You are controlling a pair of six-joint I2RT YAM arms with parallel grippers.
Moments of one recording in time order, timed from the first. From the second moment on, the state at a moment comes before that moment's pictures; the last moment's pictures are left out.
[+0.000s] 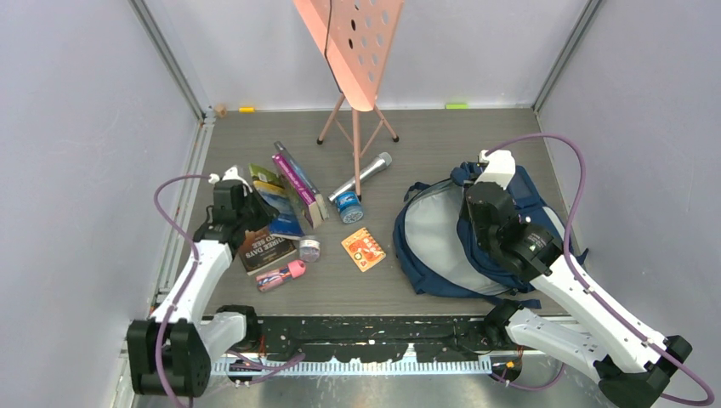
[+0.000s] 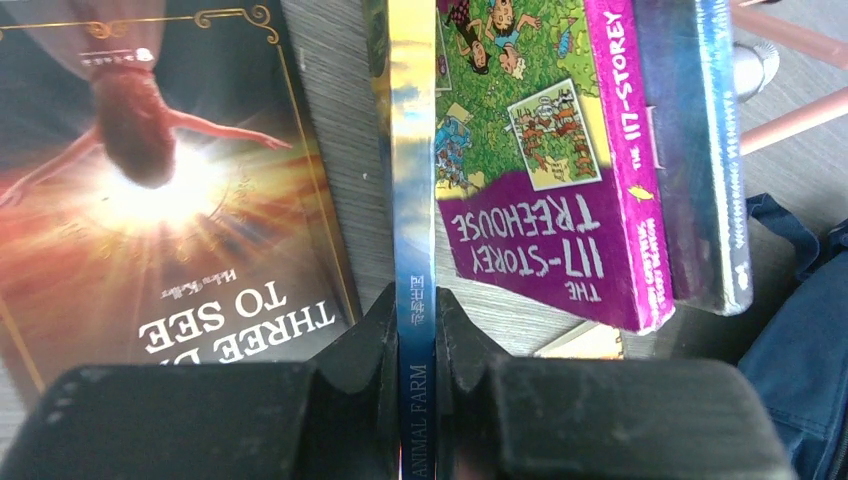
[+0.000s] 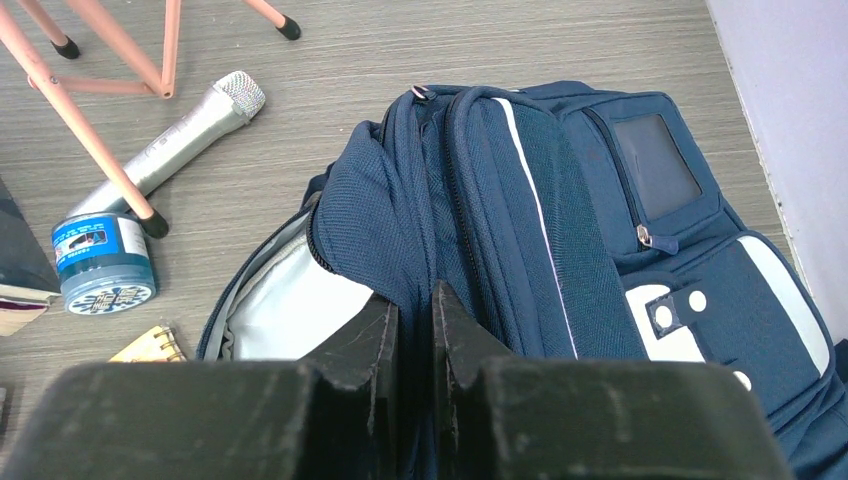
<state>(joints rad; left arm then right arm) -0.04 1.06 0.65 -0.27 0.12 -0.58 0.68 0.83 0.94 -0.58 0.72 0.36</state>
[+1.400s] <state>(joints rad) -0.95 1.30 1.11 -0.27 0.48 -0.57 0.68 0.76 1.06 -0.77 0.69 0.39</state>
